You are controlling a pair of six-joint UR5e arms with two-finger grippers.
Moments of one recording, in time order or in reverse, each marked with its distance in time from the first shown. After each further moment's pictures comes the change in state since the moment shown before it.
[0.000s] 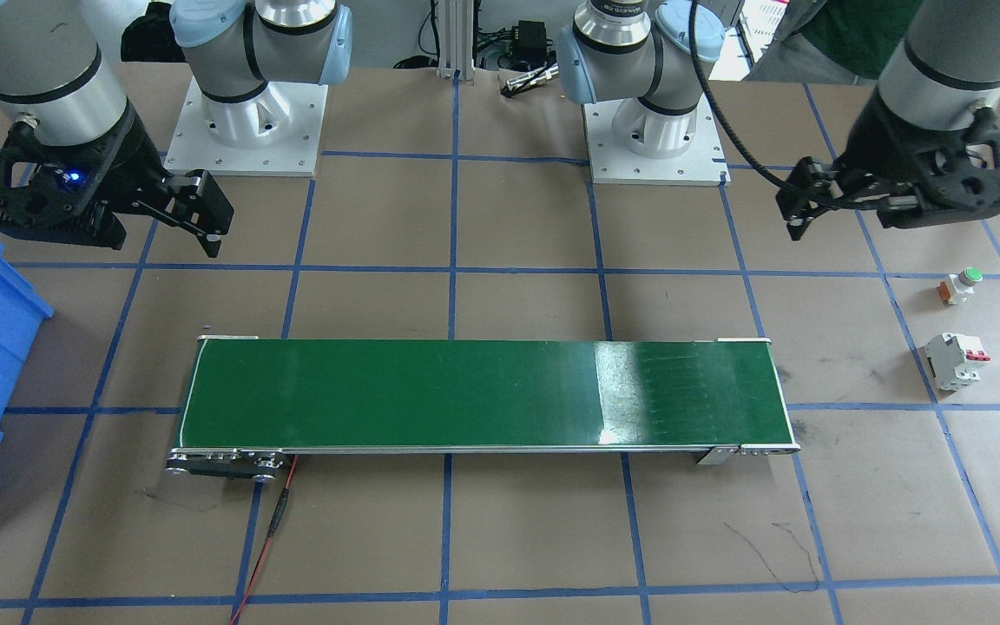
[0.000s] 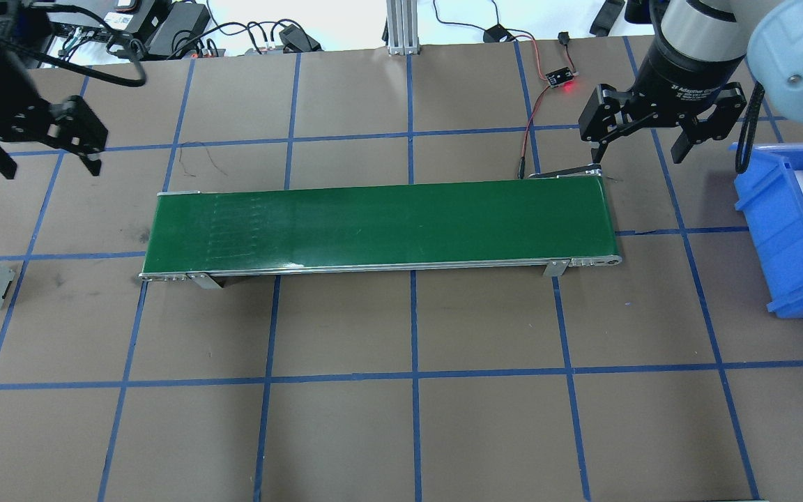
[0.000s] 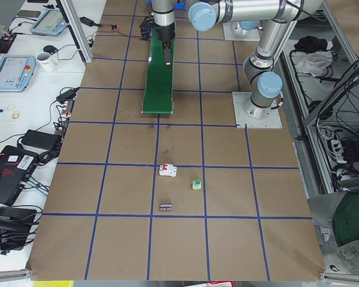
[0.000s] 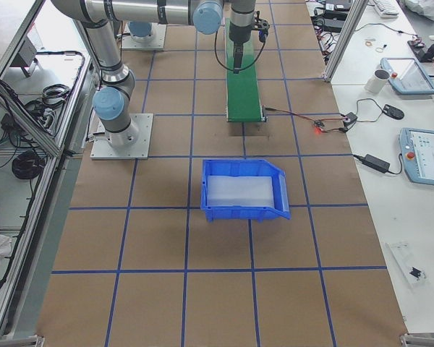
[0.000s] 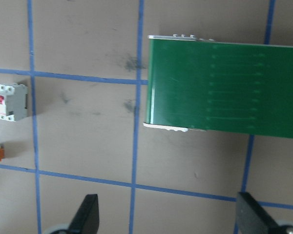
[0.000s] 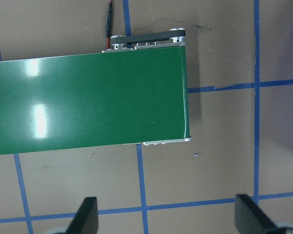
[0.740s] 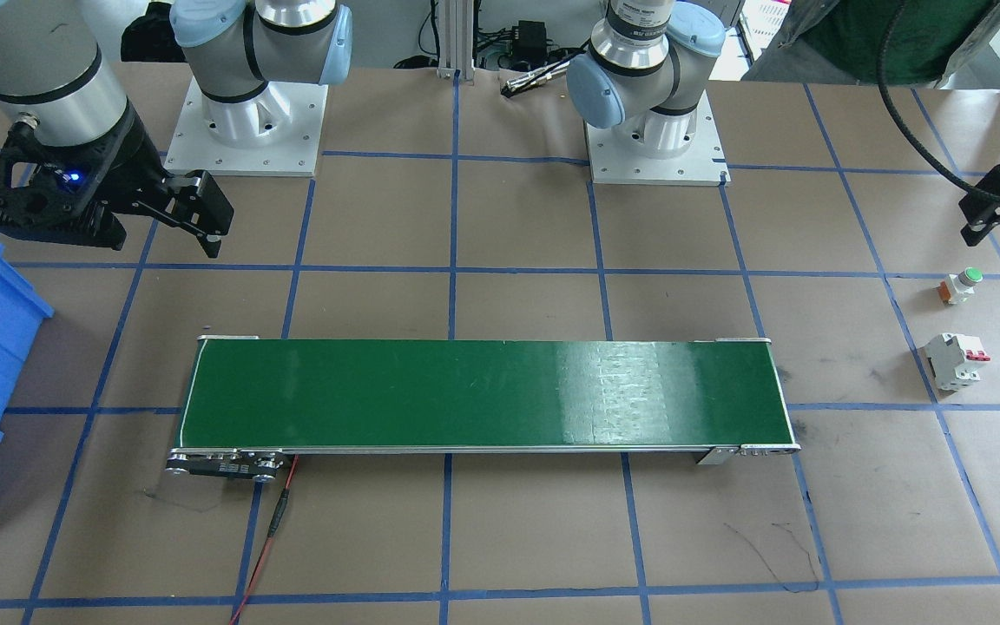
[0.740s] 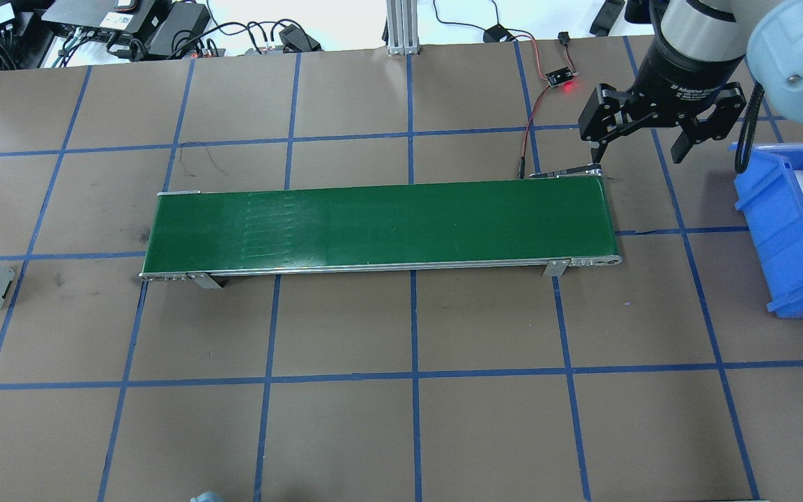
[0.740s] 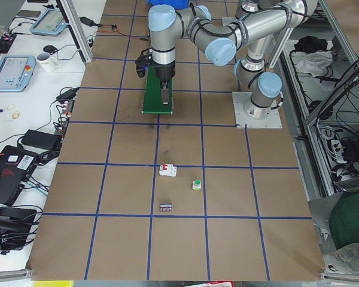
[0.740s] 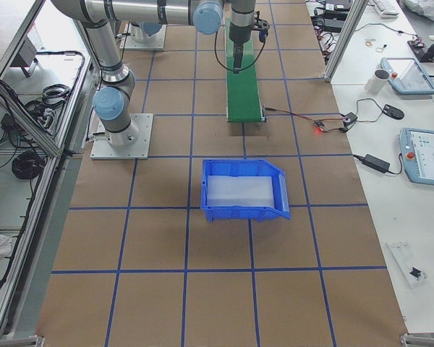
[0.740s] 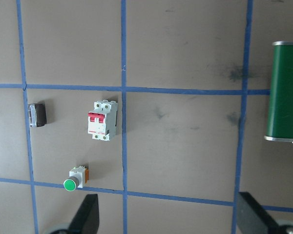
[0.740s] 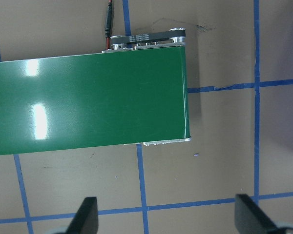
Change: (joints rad) left arm 0.343 -0.039 -0.006 0.151 0.004 0.411; right arm 0.000 0.000 0.001 -0.001 0.000 0.002
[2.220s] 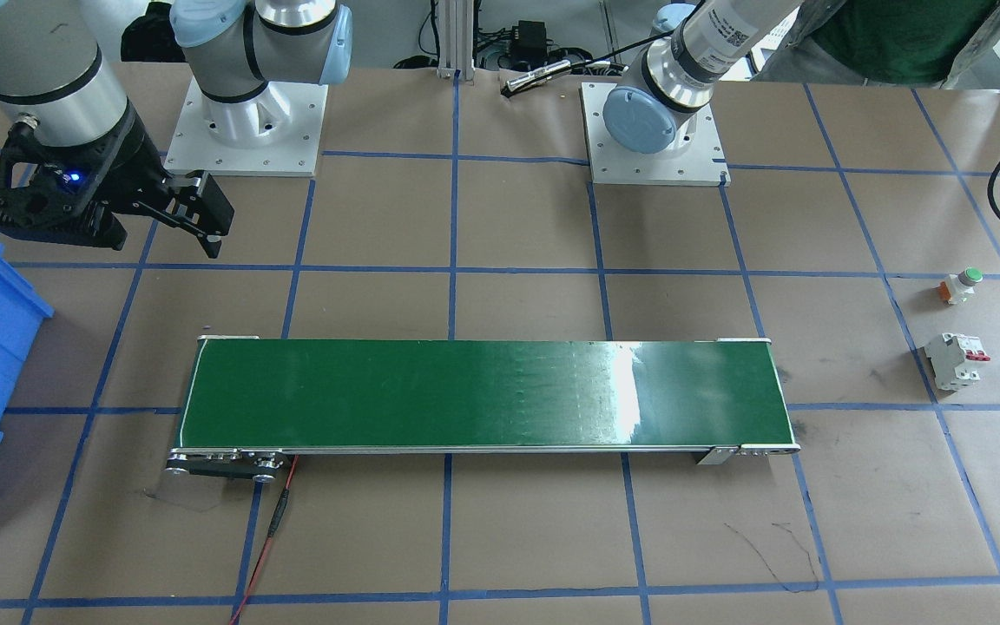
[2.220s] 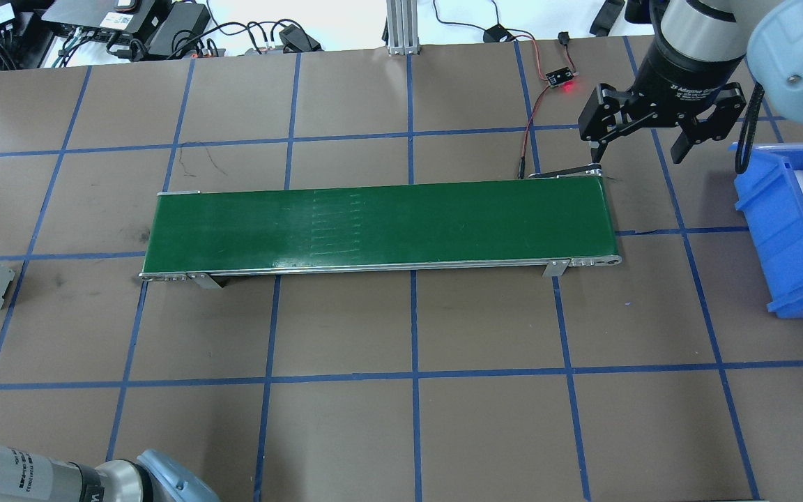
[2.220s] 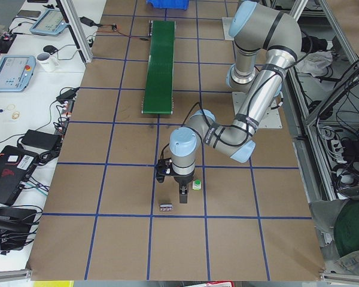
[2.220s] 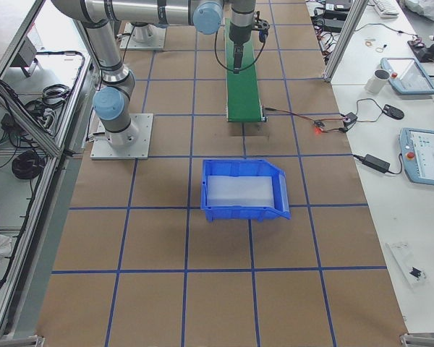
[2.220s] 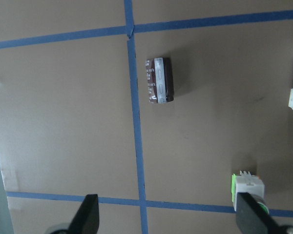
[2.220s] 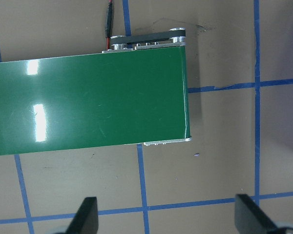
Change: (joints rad) left arm 0.454 -0.357 -0.054 0.497 -0.006 0.530; right arm 0.000 0.000 0.000 0.000 0.001 0.004
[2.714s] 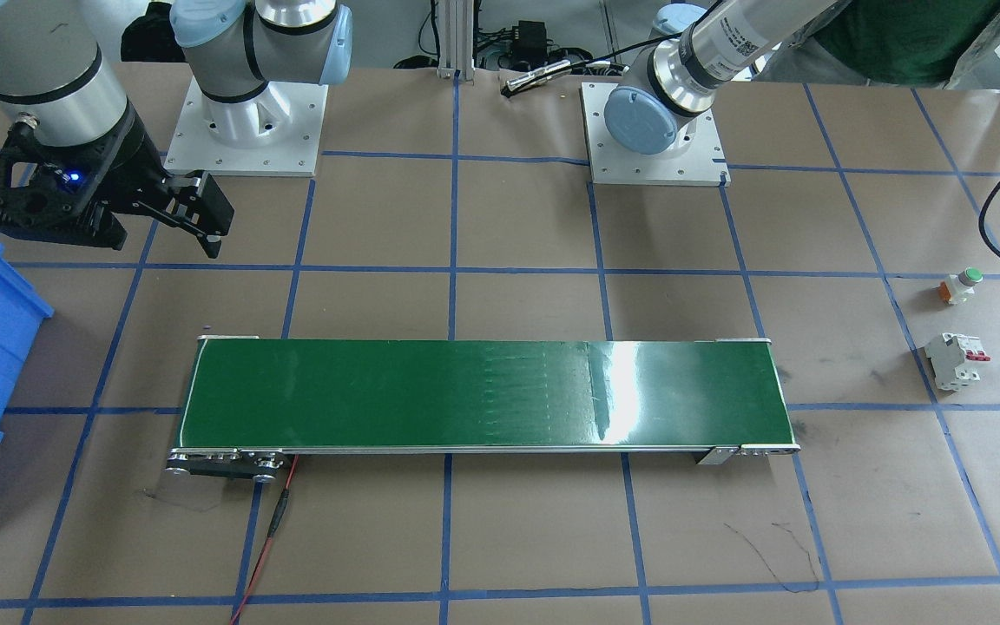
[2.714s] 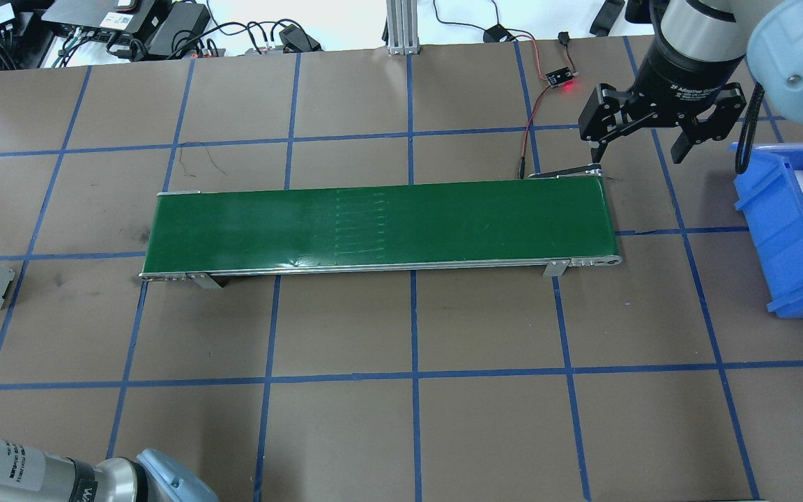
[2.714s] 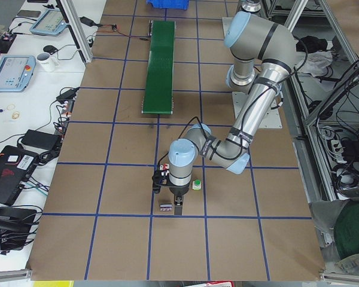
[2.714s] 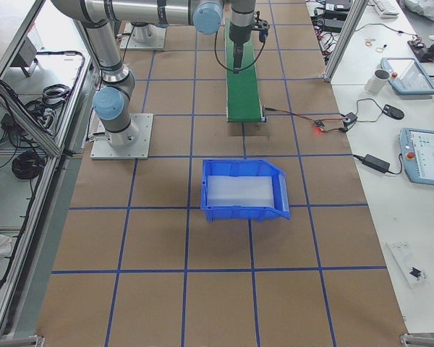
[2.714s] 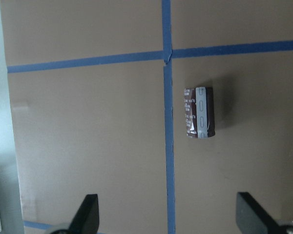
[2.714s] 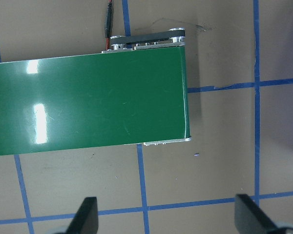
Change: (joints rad) left arm 0.007 -0.085 -0.001 0.192 -0.029 -0.001; right arm 0.000 0.000 0.000 0.000 -0.001 0.002
